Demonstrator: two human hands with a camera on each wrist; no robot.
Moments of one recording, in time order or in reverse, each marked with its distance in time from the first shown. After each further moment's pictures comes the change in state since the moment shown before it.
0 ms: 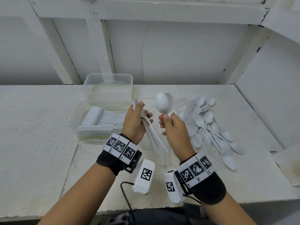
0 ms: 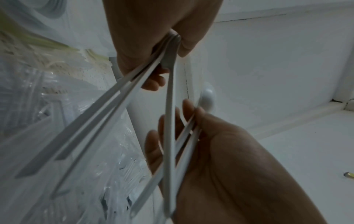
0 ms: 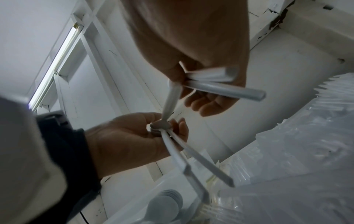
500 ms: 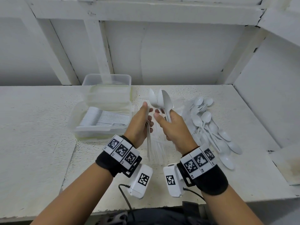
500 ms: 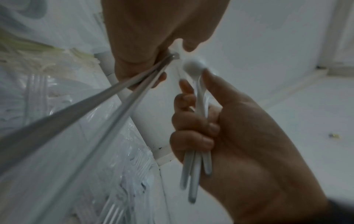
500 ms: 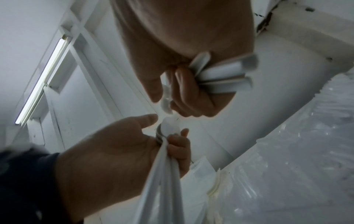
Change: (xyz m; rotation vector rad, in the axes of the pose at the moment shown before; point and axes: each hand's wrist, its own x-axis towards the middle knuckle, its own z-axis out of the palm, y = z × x) left_hand -0.008 -0.008 0.008 0.251 -0.108 -0.054; right_hand 0.008 -0.012 -0.010 0.023 -0.135 0.020
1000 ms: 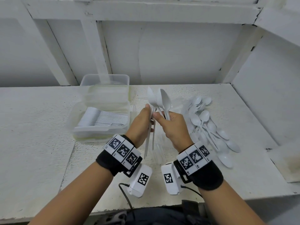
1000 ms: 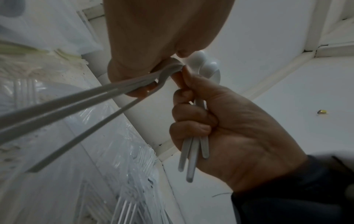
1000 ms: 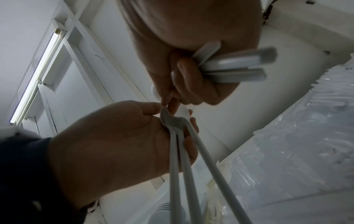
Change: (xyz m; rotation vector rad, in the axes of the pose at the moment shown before) left_hand -0.007 0.000 0.009 0.264 -0.037 0.055; right_hand 0.004 0.006 0.000 0.076 0.093 -0.048
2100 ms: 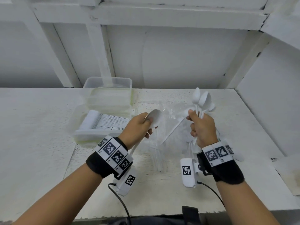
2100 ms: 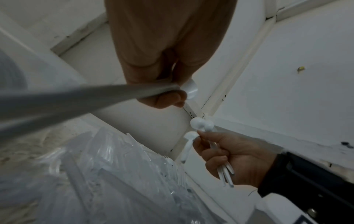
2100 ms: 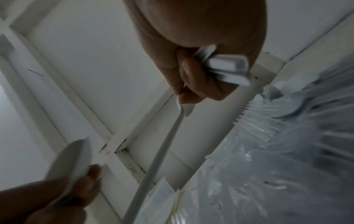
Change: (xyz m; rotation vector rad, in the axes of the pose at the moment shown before) left_hand 0.000 0.008 -0.021 0.324 -0.025 0.114; right_hand 0.038 0.021 -0.063 0.134 0.329 0.228
